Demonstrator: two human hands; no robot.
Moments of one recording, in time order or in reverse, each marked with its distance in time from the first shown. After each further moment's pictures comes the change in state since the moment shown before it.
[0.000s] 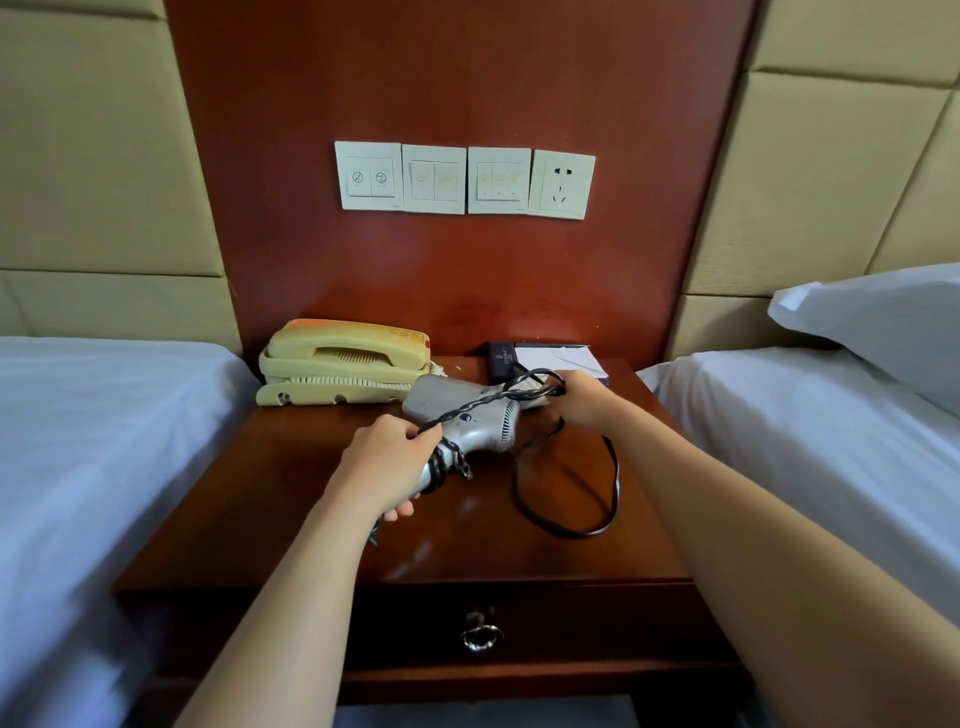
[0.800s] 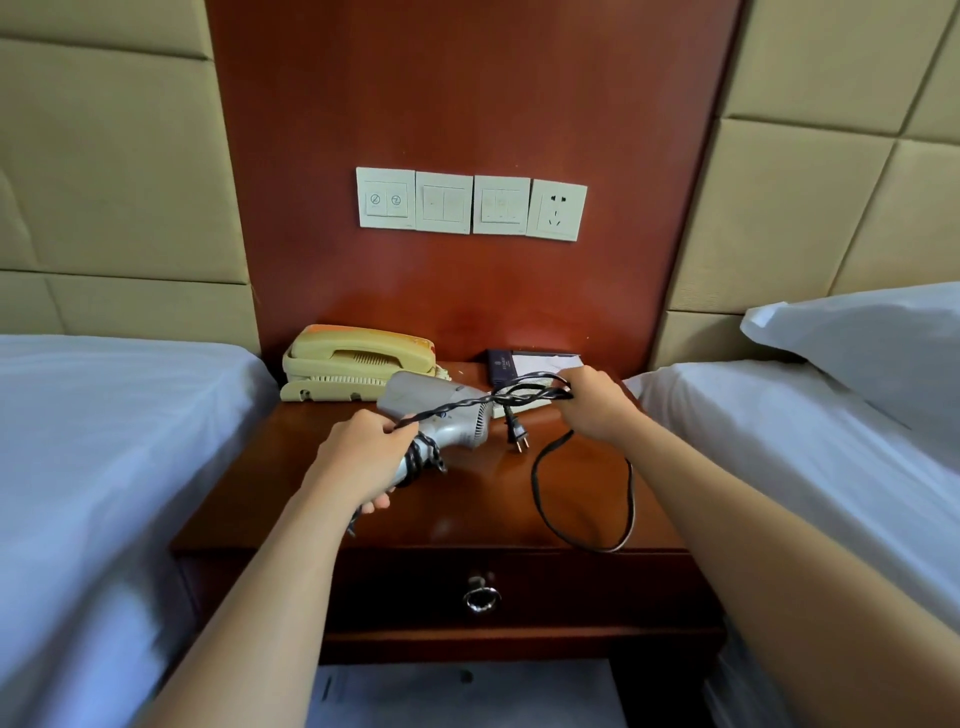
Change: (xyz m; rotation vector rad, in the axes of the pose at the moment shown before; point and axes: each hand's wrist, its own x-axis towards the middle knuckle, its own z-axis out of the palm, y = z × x) left_hand -0.036 -0.009 -0.032 -0.021 0.055 -0.028; right_hand -0.069 -0.036 -0.026 -0.174 0.119 -0.021
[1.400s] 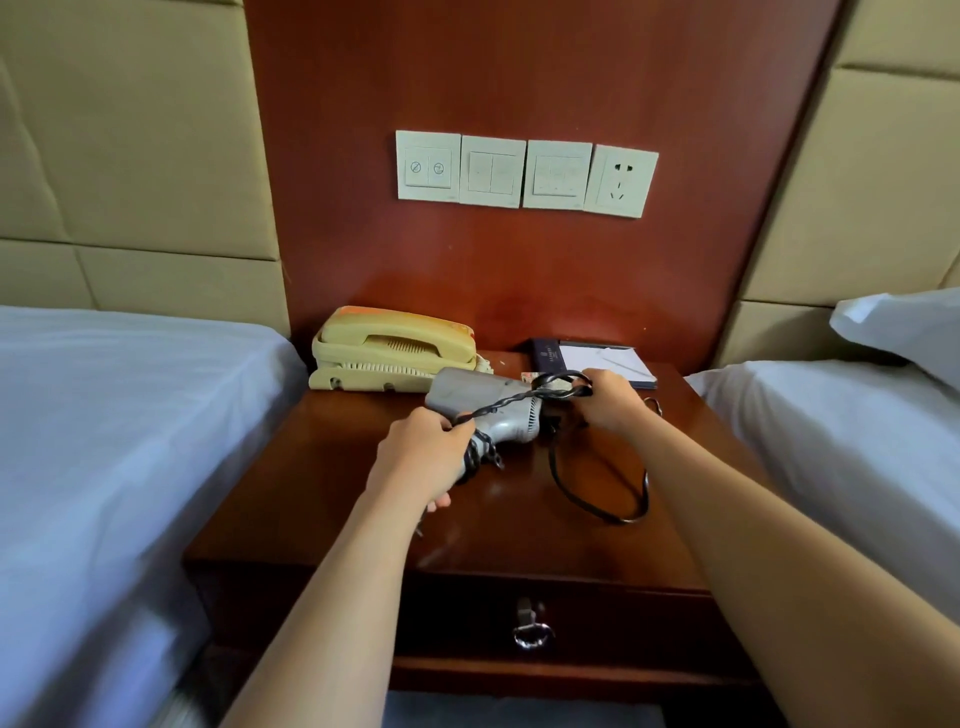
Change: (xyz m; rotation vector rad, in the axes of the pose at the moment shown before) left_hand 0.037 -0.003 0.026 0.018 0.002 -0.061; right_hand 0.072 0.009 0.062 0.038 -0.029 0.068
